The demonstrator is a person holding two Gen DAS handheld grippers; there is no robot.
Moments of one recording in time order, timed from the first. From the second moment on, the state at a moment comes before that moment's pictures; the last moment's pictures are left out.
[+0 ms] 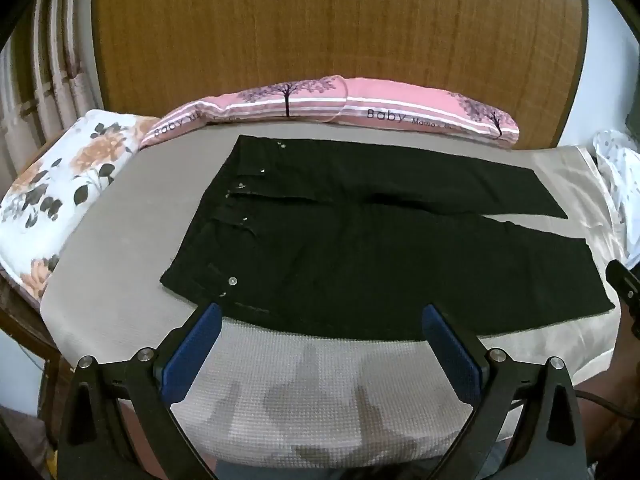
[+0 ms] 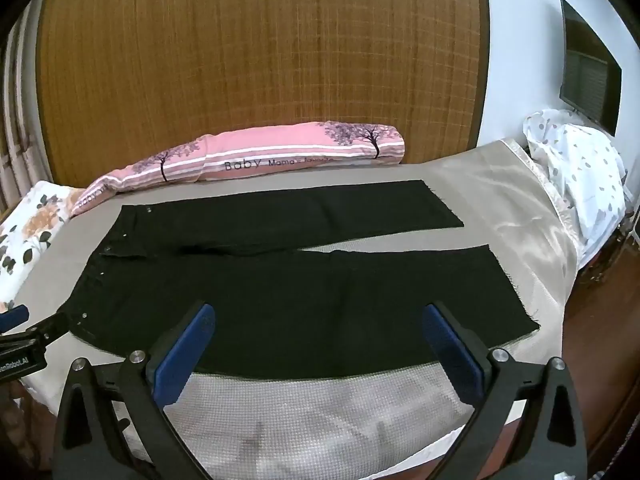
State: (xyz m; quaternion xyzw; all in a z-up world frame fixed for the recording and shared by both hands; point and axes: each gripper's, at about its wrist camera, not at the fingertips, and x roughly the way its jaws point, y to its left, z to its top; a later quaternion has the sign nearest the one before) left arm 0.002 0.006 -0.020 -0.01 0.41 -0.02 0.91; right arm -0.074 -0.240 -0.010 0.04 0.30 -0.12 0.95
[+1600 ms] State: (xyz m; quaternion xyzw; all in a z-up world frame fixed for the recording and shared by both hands) left arm 0.014 0.007 -0.041 0.01 0.44 -0.02 0.90; right arm -0.060 -0.250 -0.033 0.05 0.33 -0.12 0.93
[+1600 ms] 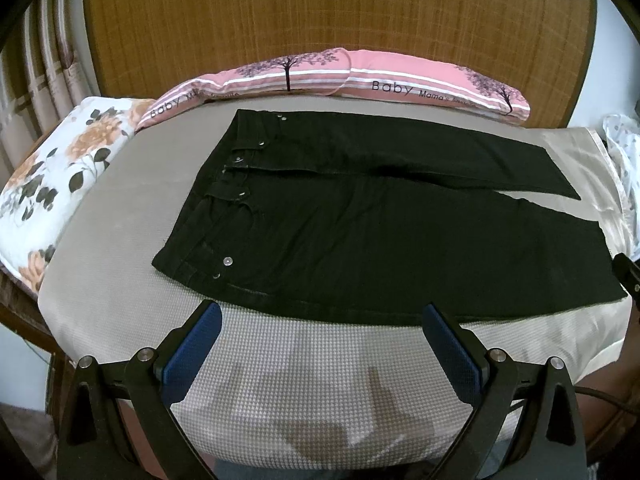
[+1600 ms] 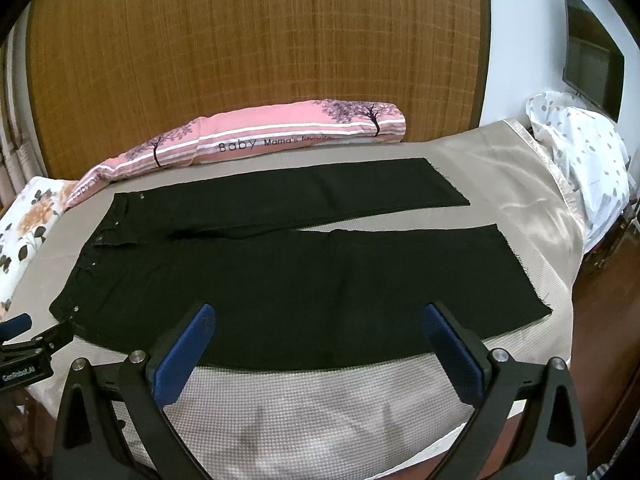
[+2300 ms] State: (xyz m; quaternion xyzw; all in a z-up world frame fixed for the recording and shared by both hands) left arm 0.017 0.006 -0.047 0.01 0.45 -0.01 0.89; right arm -0.058 -0.253 -0.040 0.05 0.34 -0.12 0.93
